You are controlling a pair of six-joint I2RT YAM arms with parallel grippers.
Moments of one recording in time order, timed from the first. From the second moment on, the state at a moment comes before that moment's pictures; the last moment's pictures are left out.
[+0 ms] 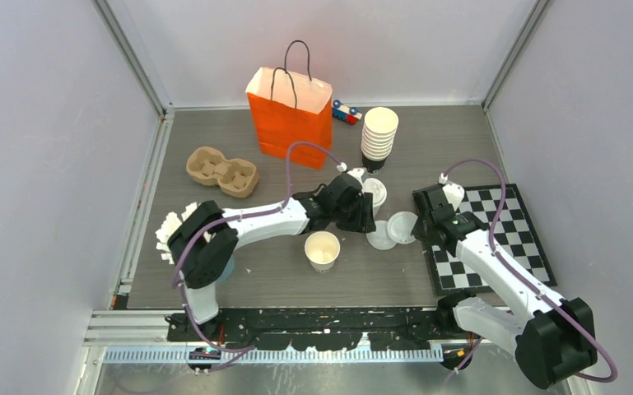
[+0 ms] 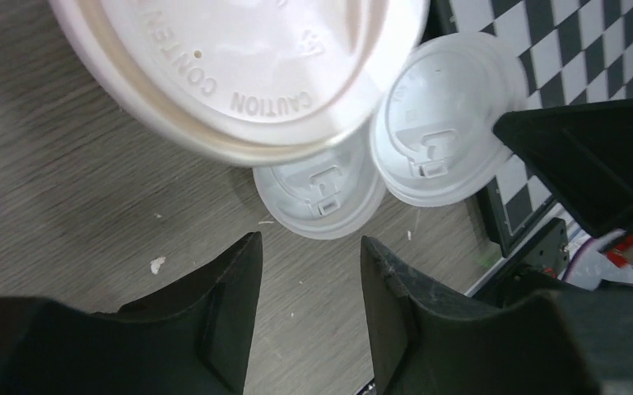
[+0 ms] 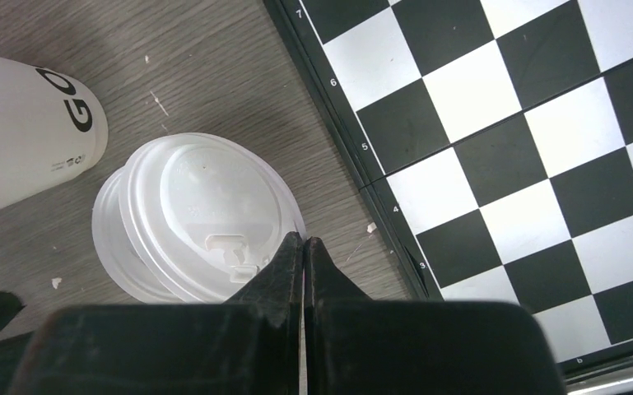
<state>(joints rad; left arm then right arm) -0.96 1.84 1.24 -0.14 0.07 -0.72 0.37 1.01 0.66 -0.68 0.35 0.74</state>
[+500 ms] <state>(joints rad) -0.96 1.38 1.17 -0.30 -0.13 -0.57 0.45 1.15 0.70 -0.70 0.38 0.74</state>
